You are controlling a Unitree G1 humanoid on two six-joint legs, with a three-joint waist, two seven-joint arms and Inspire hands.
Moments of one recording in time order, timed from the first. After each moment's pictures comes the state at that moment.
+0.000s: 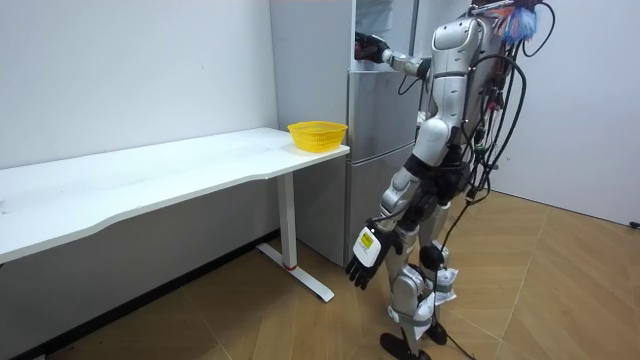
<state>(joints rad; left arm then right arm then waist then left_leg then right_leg) 0.19 0.29 -0.02 1.01 0.36 0.16 -0.03 -0.61 -0.55 0.02 0.42 0.22 -0.03 -0.11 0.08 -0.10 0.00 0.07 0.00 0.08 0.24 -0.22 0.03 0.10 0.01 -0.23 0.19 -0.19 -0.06</state>
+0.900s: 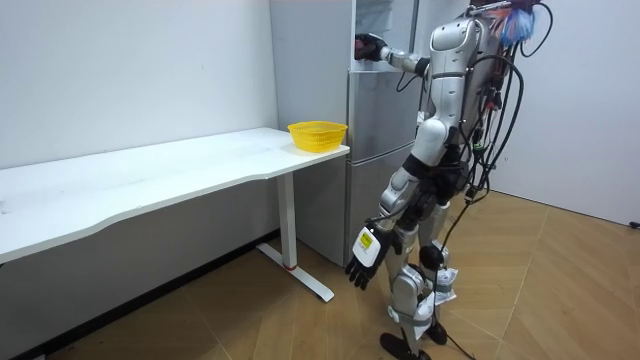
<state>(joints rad) 0.19 0.29 -0.01 1.01 0.36 0.17 -0.03 -0.63 -0.55 0.02 0.36 0.19 0.02 -0.12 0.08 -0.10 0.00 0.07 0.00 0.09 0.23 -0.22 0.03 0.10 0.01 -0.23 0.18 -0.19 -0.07</state>
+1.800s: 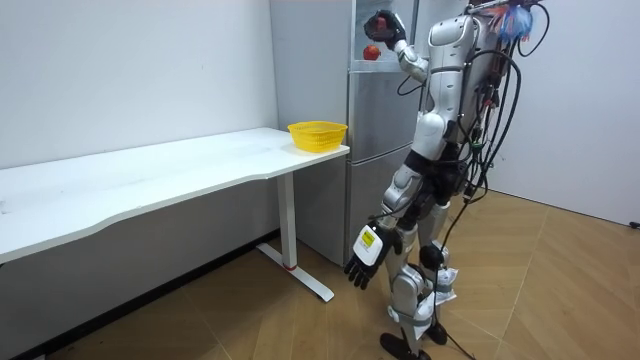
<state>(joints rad) 0.19 0.26 -0.02 1.10 0.32 0.08 0.04 -0.34 -0.41 0.03 -0.27 -0.12 -0.06 -0.48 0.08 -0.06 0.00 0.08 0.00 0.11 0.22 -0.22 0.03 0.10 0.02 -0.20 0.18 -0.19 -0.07</state>
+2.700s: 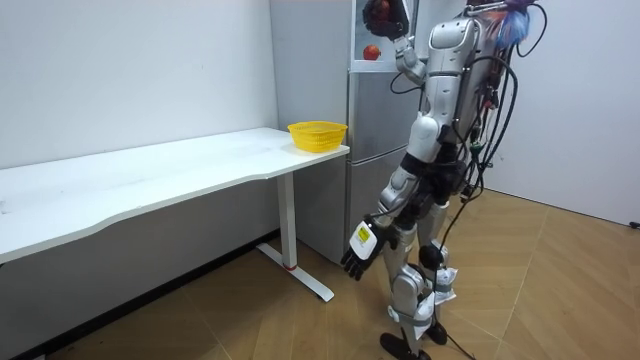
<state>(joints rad) 0.10 0.26 -0.10 1.17 0.32 0.01 0.06 -0.29 -0.35 0.31 -0.46 -0.63 -0.23 -0.54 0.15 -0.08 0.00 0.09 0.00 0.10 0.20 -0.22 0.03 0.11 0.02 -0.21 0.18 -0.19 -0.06</state>
